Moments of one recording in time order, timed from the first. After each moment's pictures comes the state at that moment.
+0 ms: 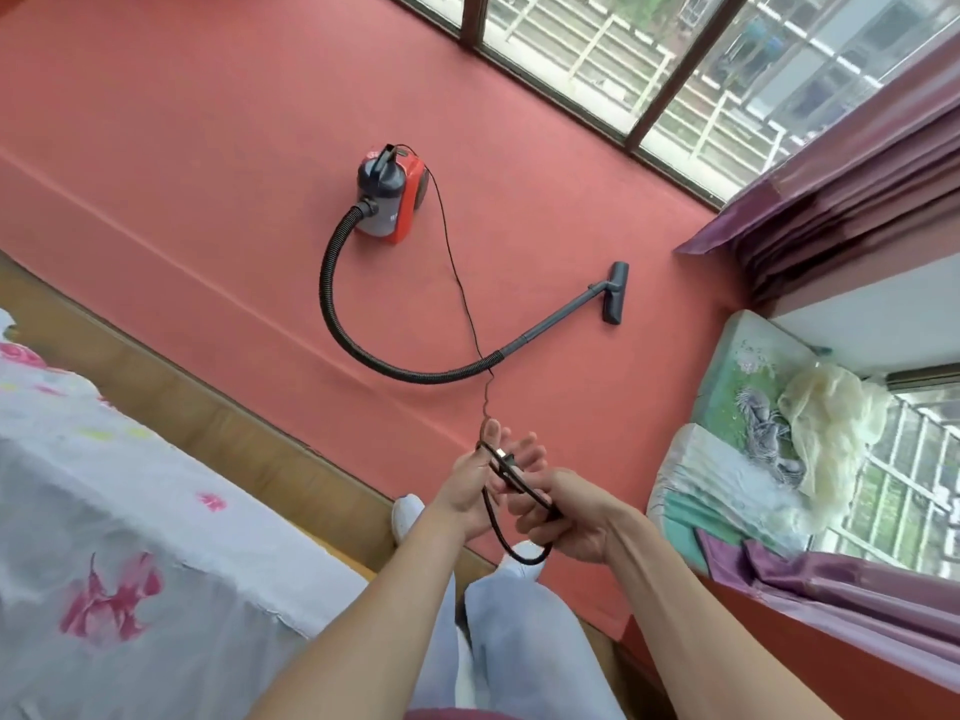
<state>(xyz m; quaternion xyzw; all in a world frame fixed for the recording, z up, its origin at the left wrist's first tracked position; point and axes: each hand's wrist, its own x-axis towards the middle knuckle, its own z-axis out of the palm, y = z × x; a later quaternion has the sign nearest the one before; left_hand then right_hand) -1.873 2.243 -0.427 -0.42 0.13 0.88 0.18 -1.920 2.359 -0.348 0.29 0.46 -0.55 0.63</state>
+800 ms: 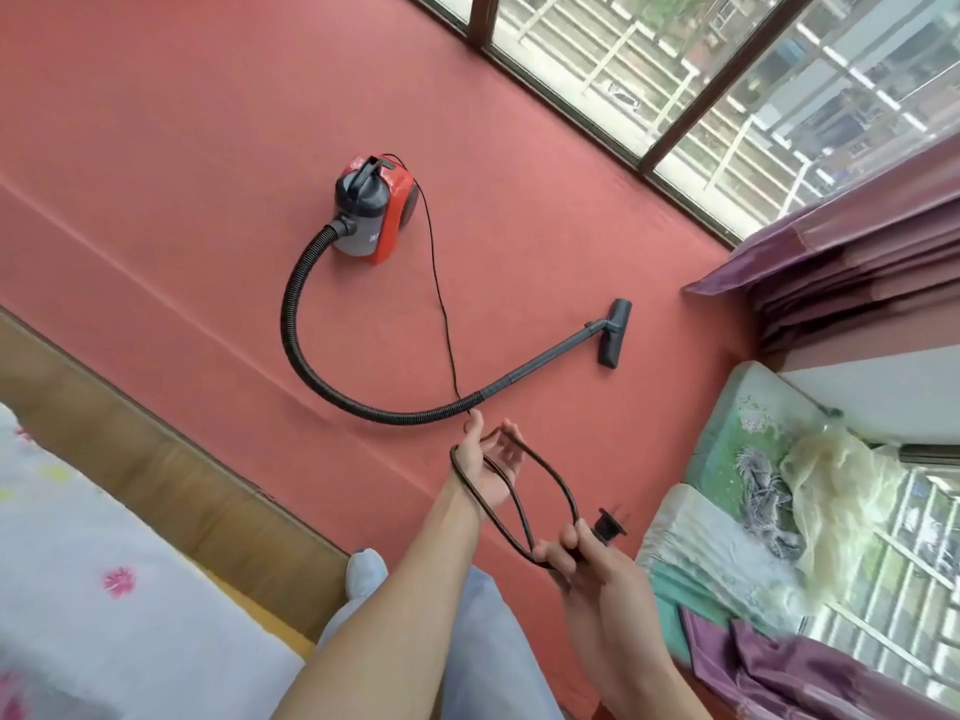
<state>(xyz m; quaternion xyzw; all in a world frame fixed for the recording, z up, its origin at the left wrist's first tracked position) -2.073 2.248 -0.506 -0.51 -0.06 0.85 0.09 -2.020 2.372 -0.358 0.36 0.55 -0.69 0.31</state>
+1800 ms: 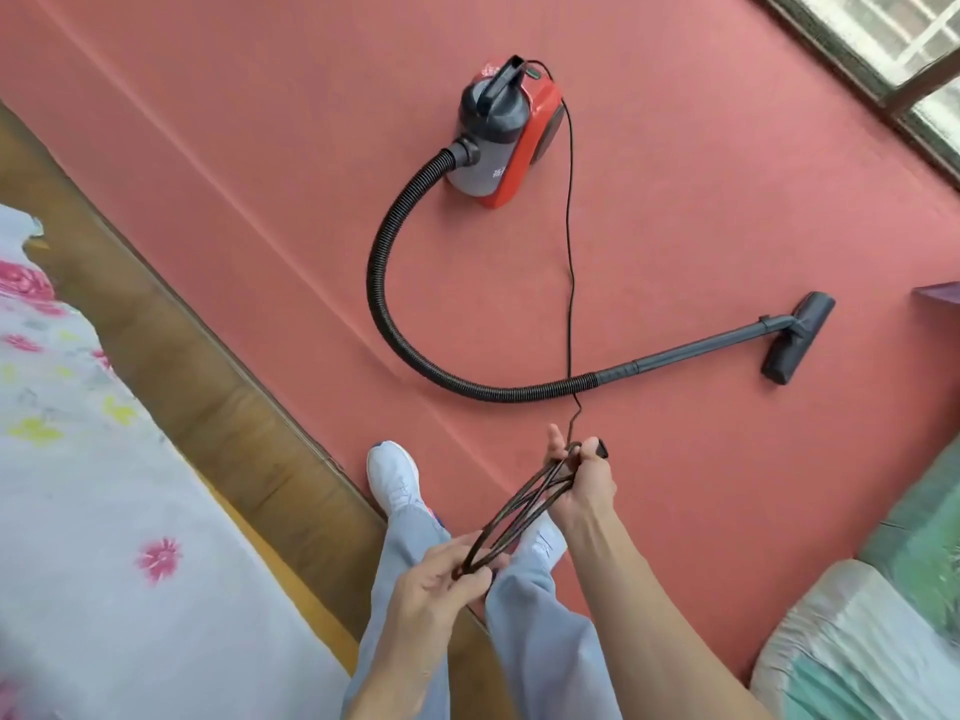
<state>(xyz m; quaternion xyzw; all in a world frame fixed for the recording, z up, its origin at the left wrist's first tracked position) -1.925 2.146 -0.603 -0.51 0.47 0.71 0.12 -2.104 2.211 -0.689 0.59 0.37 -0.68 0.22</state>
